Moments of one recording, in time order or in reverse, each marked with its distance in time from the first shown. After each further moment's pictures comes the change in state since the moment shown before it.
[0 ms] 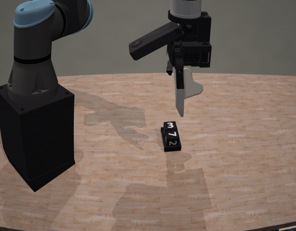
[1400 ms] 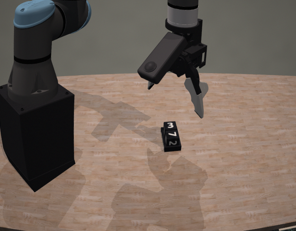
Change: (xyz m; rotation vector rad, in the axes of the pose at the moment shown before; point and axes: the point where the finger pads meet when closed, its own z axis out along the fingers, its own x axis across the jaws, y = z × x) arm -0.003 -0.001 0.024 0.010 -0.005 -0.725
